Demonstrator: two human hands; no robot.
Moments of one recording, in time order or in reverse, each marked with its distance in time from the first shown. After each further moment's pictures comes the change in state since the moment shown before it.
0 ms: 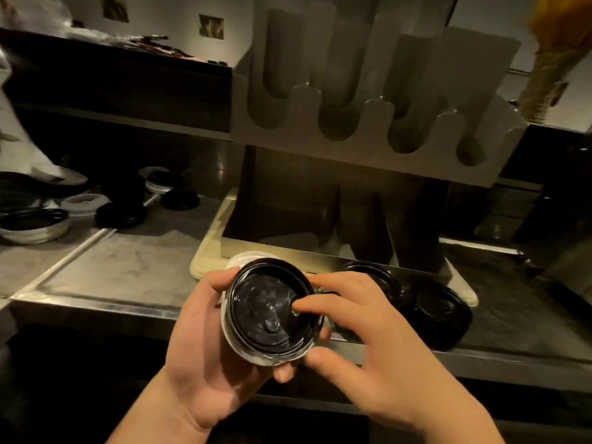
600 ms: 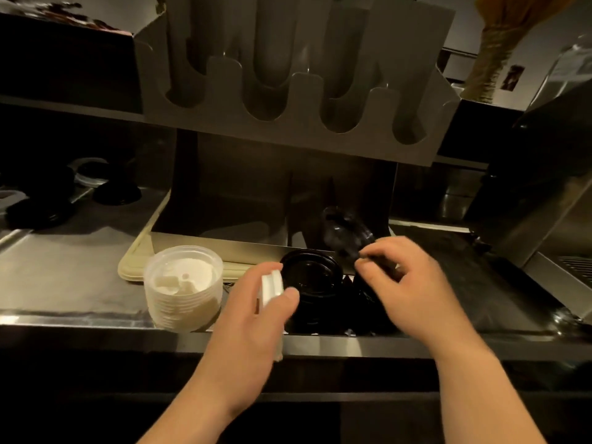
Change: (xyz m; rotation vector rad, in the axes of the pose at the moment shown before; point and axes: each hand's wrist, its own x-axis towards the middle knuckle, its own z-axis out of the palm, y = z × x) left_hand 0.062 -0.073 0.036 1.055 0.518 0.260; right_hand -0.021 0.102 -0.067 -0.059 0.343 0.425
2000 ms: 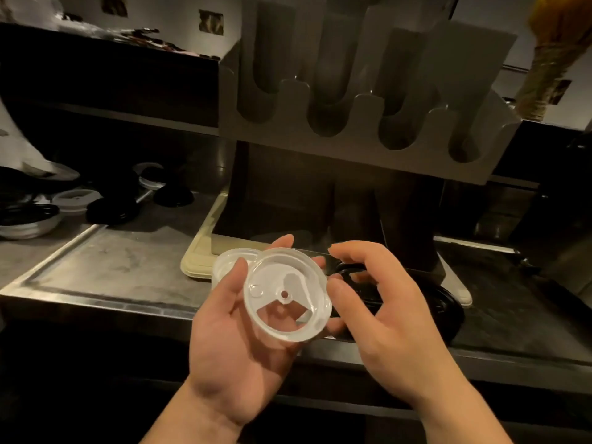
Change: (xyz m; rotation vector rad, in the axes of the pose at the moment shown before) left_hand -0.021 0.025 -0.048 -0.999 -0.074 -0.170; right_hand -0.036 -0.108 0.044 0.306 -0.115 -0.177
